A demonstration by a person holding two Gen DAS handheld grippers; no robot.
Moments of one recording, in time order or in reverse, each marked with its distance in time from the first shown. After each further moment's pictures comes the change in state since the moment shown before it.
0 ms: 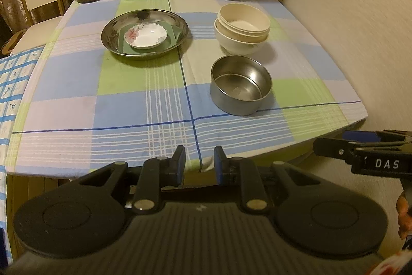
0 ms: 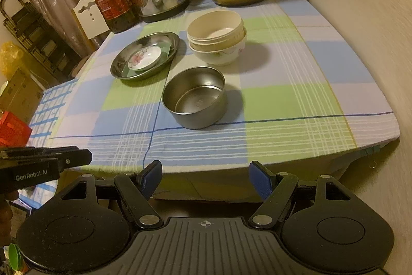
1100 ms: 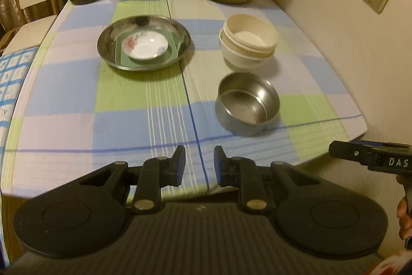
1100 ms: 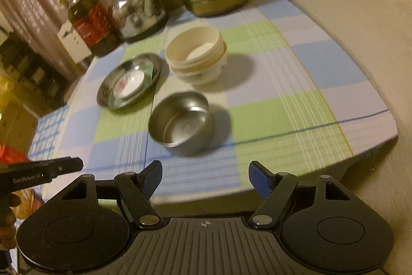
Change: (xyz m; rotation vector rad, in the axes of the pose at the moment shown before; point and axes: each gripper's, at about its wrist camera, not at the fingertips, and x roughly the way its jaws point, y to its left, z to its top) left arm 0.016 0.019 0.030 -0.015 0.009 -0.036; right arm 0.004 -0.018 0.020 0.108 -0.020 -0.016
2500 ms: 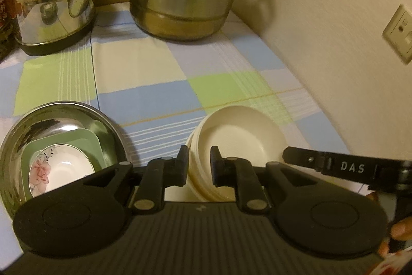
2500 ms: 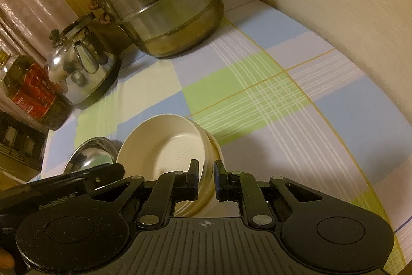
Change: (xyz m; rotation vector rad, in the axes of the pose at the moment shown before) left arm 0.184 -0.017 0.213 0.124 -0.022 -0.234; right arm 0.152 -0.031 0.179 0.240 -0.082 -0.077
